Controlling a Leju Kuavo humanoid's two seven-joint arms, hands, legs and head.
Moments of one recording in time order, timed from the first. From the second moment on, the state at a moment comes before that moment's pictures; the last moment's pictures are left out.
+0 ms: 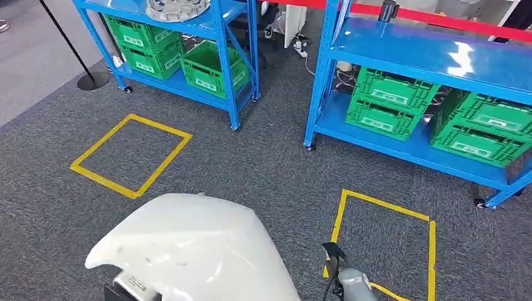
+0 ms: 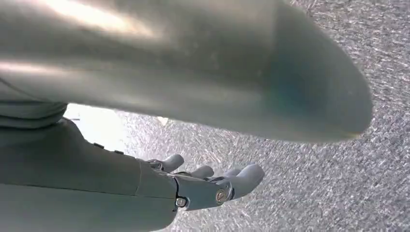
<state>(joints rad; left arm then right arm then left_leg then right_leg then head) -0.26 -0.10 -0.86 -1.52 -0.29 0.20 -0.38 -0.02 0.09 -0.55 -0.16 0.25 0.03 0.17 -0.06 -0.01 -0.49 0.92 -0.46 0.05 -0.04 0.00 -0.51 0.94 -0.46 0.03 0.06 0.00</state>
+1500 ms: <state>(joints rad) -0.33 -0.14 -0.85 -1.42 -0.27 0.15 -0.42 -0.02 0.11 -0.55 -0.16 0.23 0.01 0.17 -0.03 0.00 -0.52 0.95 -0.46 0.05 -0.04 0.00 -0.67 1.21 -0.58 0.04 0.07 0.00</state>
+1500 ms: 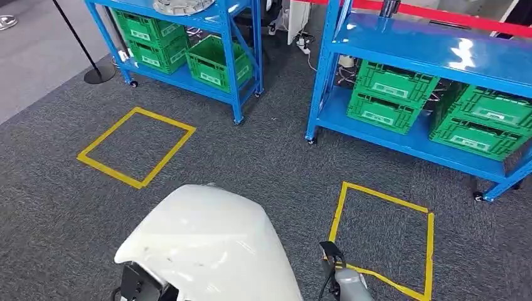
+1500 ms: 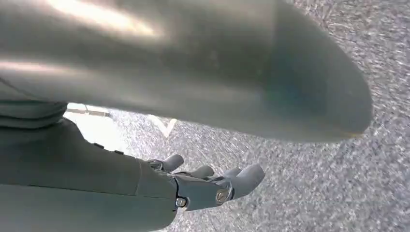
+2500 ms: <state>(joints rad) -0.33 -0.17 -0.87 -1.43 -0.29 0.14 -0.40 -0.02 0.11 -0.57 -0.16 0.19 -0.02 0.17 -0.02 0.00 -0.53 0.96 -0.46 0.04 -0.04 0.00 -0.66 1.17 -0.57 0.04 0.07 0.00</state>
